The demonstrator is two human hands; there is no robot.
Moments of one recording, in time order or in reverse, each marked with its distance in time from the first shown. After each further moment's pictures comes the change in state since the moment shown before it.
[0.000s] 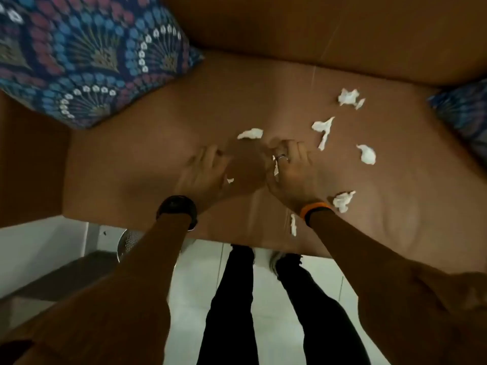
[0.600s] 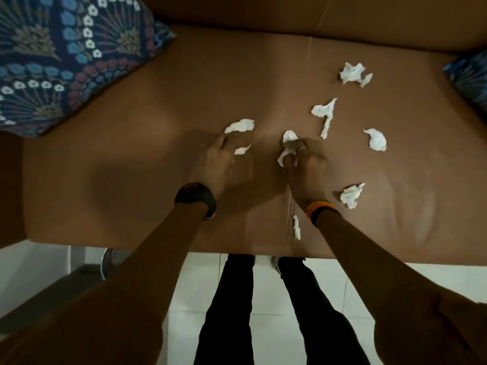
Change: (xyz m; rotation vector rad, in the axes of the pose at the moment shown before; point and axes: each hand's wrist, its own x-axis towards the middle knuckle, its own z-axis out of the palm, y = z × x) left_hand 0.070 0.010 0.063 -0.209 0.103 -0.022; right_hand 0.009 0.035 0.037 0.282 0.079 0.419
